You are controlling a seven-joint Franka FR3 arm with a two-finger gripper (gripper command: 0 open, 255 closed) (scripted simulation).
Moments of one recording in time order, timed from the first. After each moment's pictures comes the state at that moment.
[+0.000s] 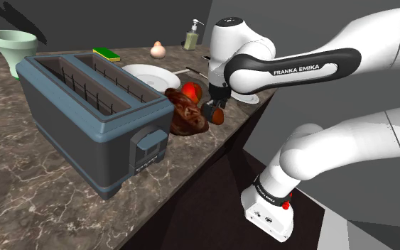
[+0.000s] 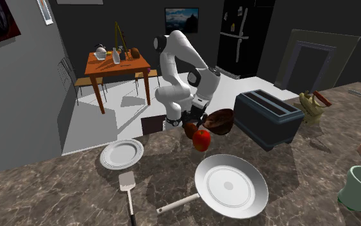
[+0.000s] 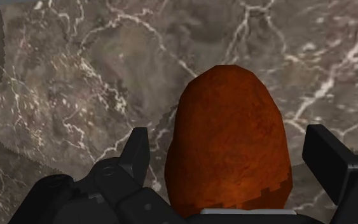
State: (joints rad) arm 0.03 -0.66 0.24 -2.71 -0.19 1.97 0.20
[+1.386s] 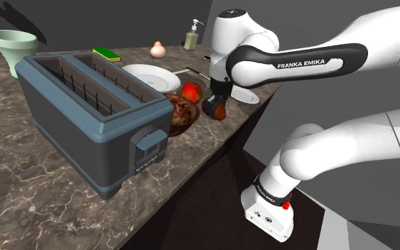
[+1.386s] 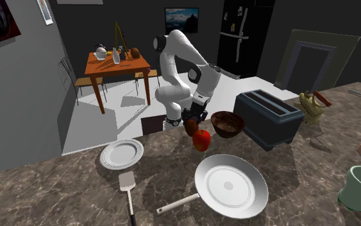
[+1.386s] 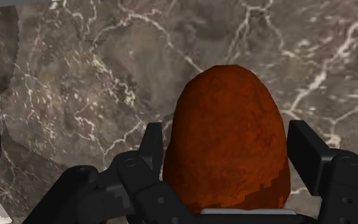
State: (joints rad) arm 0.04 -0.68 0.23 -2.67 -0.18 1.92 0.19
